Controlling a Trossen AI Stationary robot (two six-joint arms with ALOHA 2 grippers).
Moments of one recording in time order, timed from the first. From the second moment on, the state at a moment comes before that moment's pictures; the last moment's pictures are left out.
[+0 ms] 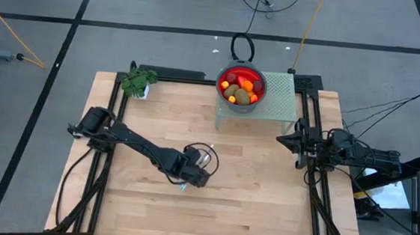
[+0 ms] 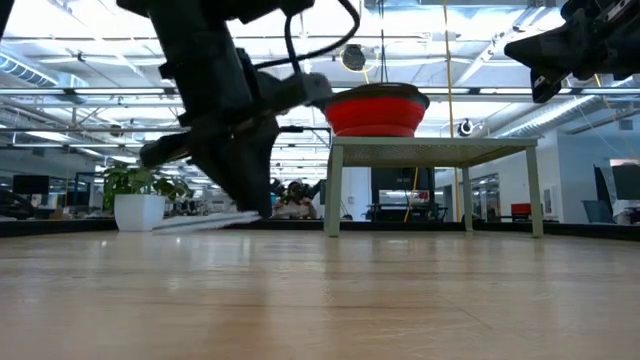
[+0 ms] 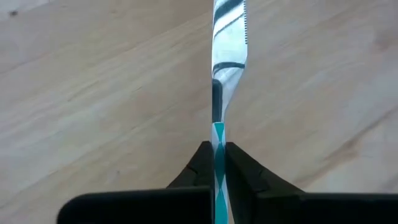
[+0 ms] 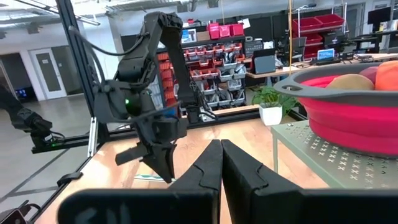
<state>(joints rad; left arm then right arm) -0.30 1.90 1.24 -0.59 -0.31 -1.33 -0.02 0.01 0.19 -0.10 0.03 0.15</state>
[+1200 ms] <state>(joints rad) -0.22 1.69 1.25 0.01 -0.70 -1.00 0.24 0.76 0.22 0.49 0.02 0.30</state>
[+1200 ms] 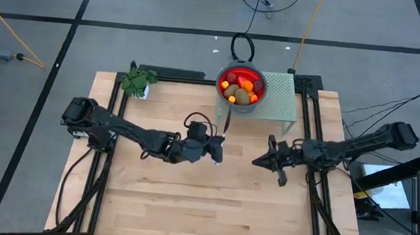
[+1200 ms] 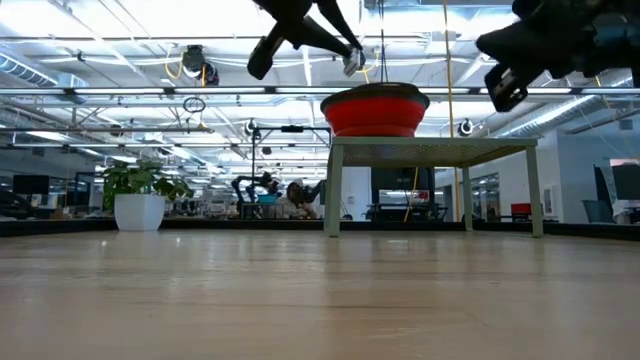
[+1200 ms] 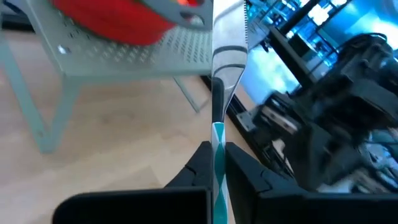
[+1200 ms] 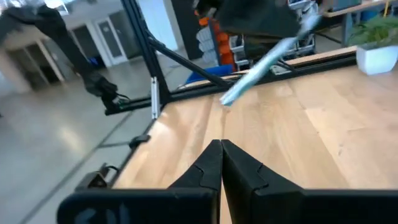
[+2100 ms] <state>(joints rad) -0.23 1.69 1.25 0.15 -0.79 -0.84 0.25 1.19 0.59 0.42 0.26 0.33</state>
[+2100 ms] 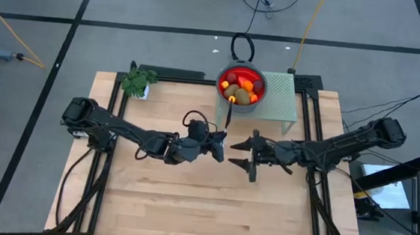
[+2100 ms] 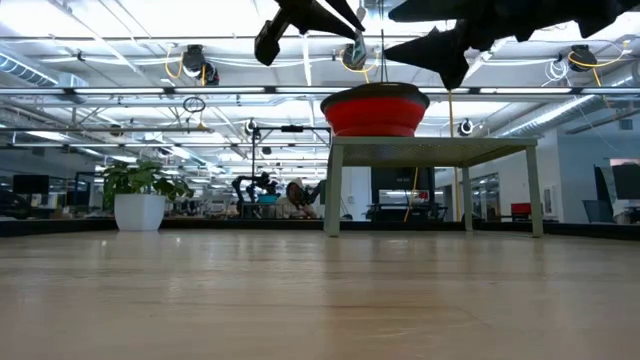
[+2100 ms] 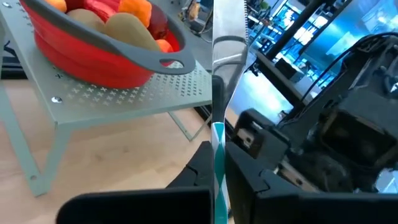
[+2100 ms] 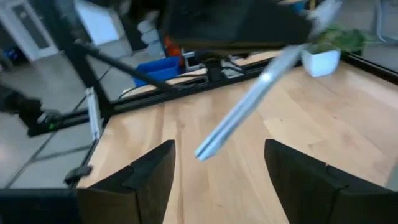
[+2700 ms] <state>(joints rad) -0.24 1.69 1.25 0.21 -0.83 -0.79 0.20 1.23 0.59 0.54 0.26 0.54</state>
